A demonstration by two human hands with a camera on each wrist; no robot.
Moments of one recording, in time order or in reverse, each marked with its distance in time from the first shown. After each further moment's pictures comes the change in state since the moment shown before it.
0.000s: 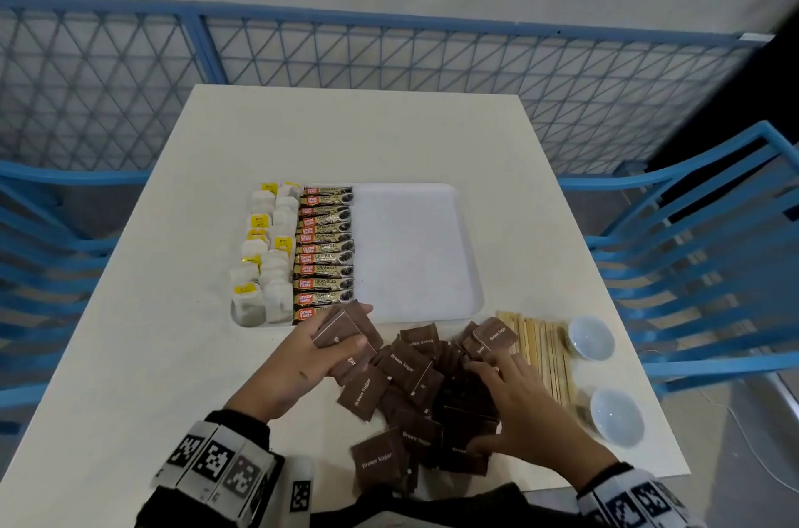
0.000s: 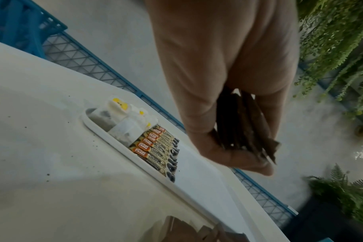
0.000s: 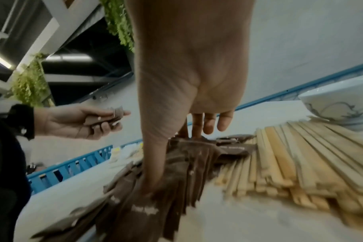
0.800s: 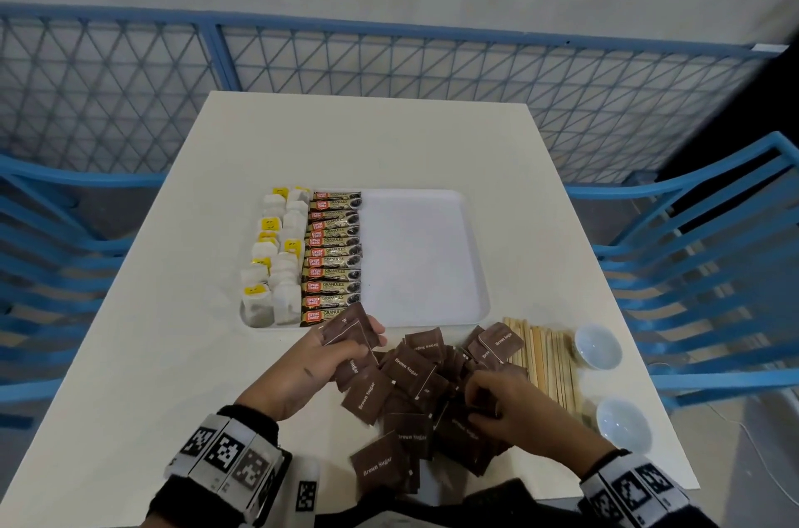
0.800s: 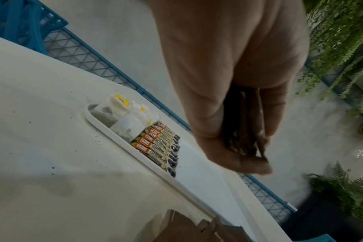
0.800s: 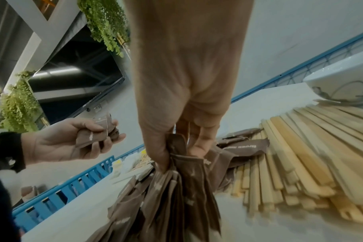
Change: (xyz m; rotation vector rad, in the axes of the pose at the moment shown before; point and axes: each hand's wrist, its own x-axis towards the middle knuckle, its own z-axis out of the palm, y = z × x) left_hand 0.000 -0.003 0.000 -0.076 -0.037 -0.082; right_hand 0.013 -0.002 -0.013 0.331 -0.053 -0.098
